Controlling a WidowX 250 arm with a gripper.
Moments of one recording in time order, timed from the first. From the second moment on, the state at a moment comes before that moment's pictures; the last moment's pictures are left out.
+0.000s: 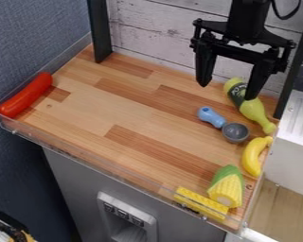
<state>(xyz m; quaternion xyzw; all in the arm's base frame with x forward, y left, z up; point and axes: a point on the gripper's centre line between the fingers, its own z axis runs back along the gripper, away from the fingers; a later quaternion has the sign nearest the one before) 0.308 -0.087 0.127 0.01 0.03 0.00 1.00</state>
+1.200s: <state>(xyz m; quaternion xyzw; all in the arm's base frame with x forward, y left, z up) 0.380 -0.107 0.090 0.01 0.05 -0.26 0.97</state>
